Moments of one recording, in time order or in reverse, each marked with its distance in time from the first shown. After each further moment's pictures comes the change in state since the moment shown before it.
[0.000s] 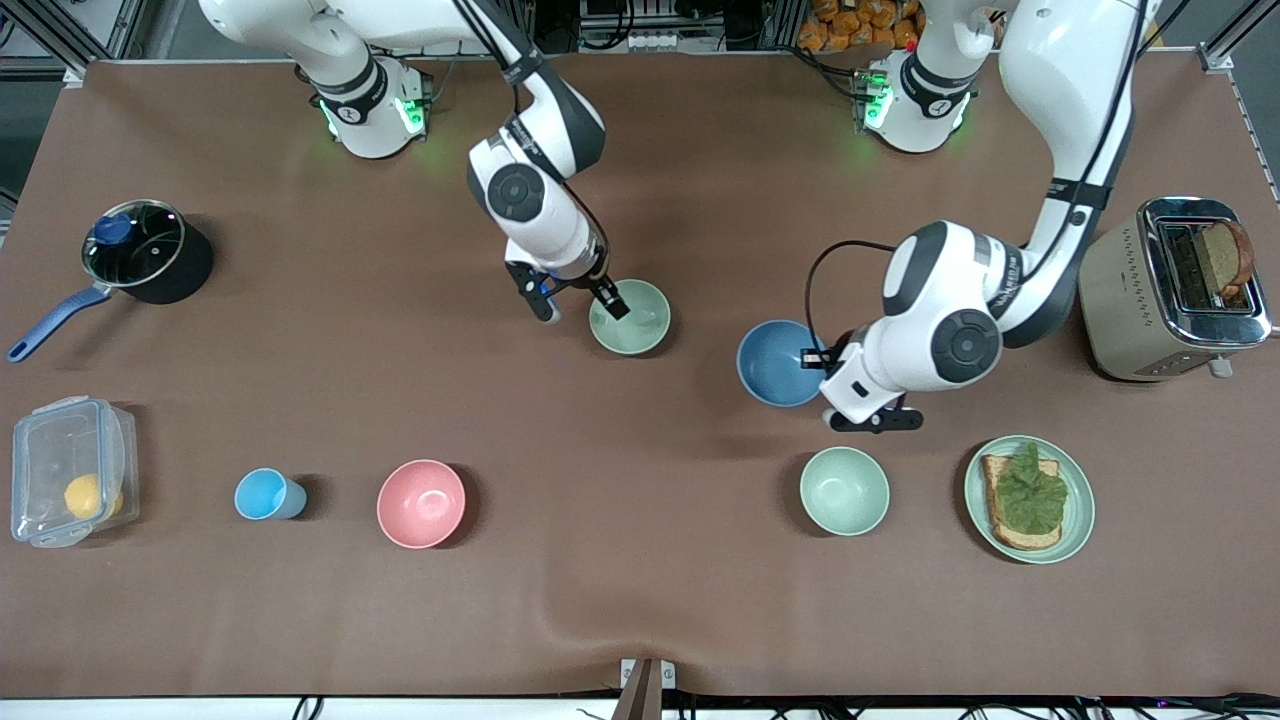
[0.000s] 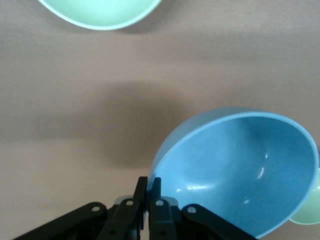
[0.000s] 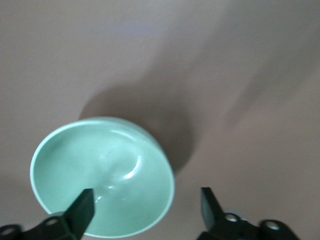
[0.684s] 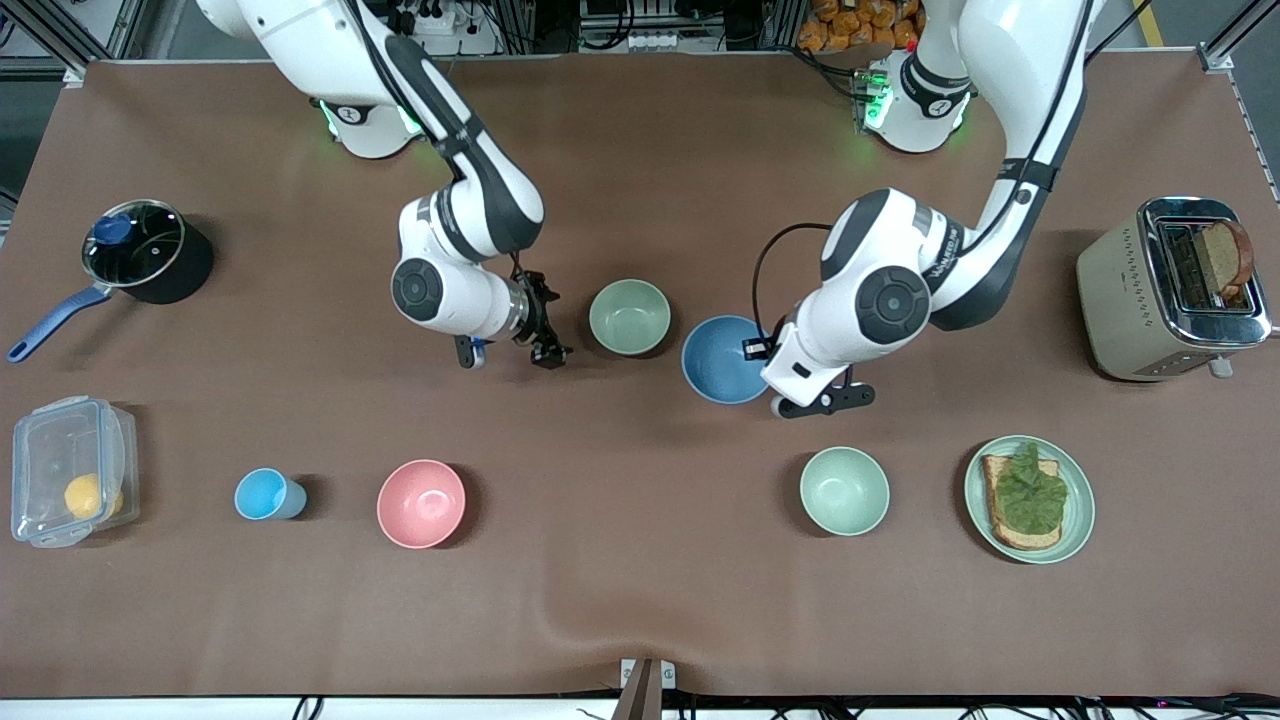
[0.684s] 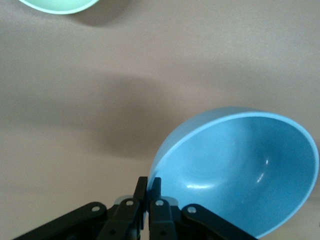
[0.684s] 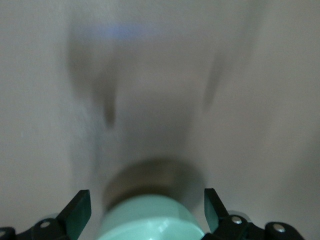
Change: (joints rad) left arm -0.114 -0.002 -0.005 0.081 0.000 0.004 -0.255; right arm -0.176 0.091 -0.004 0.020 0.203 -0.018 0.003
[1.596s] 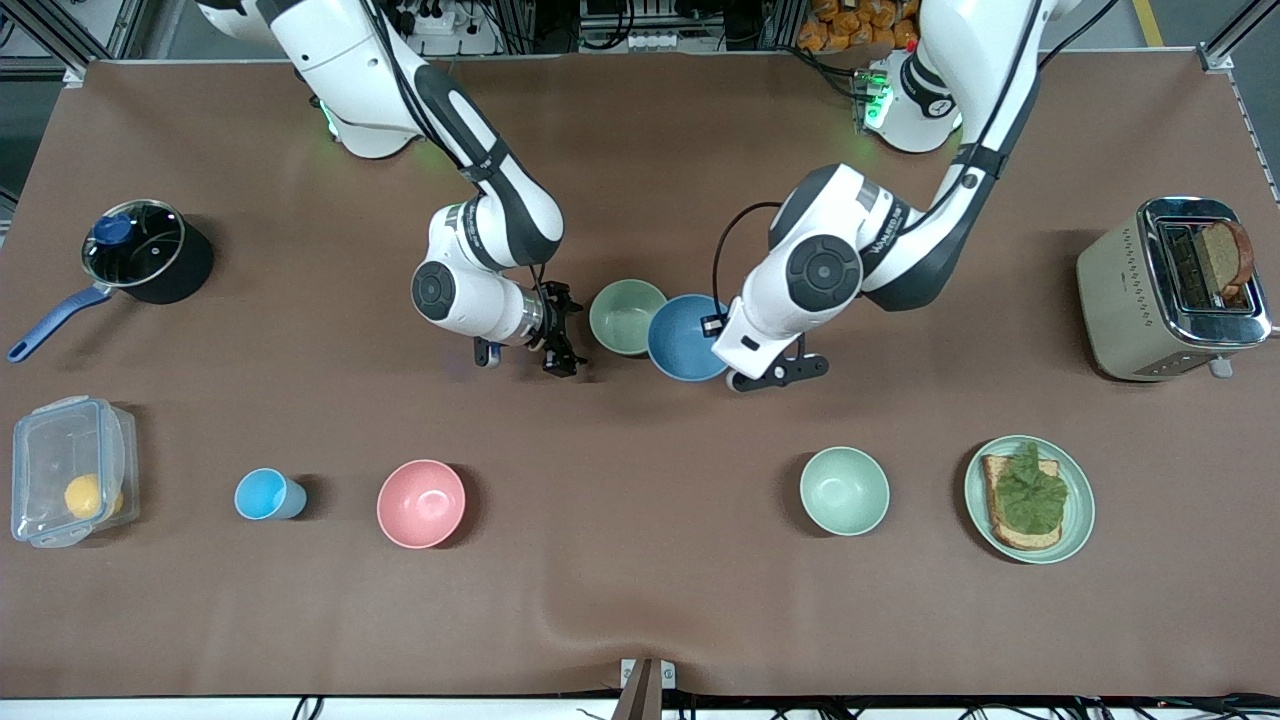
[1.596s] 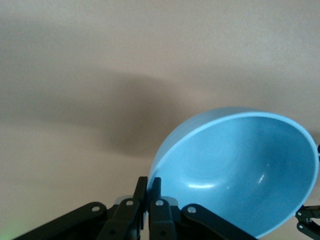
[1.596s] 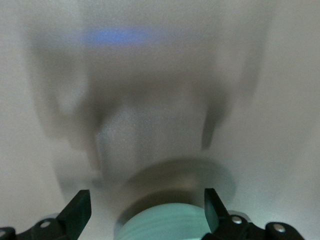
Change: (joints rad) left arm -0.101 0.001 -0.001 -0.006 0.000 -0.003 -0.143; right arm 0.034 0.055 0.015 -0.012 0.166 0.126 0.000
